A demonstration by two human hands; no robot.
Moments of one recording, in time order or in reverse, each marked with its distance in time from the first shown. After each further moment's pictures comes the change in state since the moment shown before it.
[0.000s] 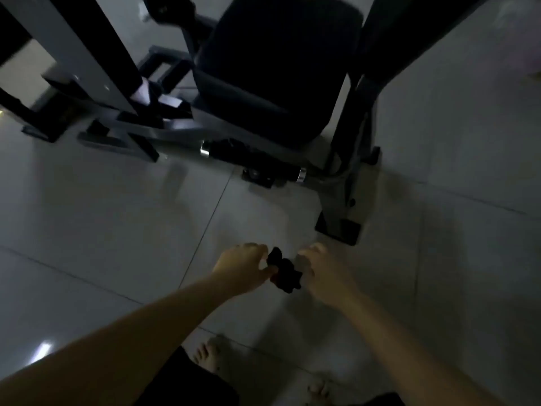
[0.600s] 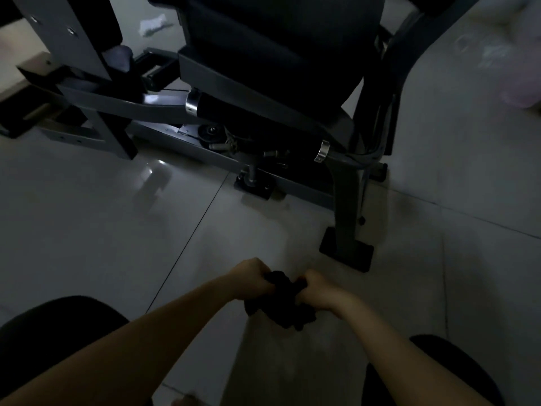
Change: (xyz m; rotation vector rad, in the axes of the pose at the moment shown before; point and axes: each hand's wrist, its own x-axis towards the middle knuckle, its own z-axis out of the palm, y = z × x) left_hand 0.115 -0.046 0.113 -0.432 -0.222 -0.083; right_hand 0.115 0.064 0.089 0.176 -0.263 0.254
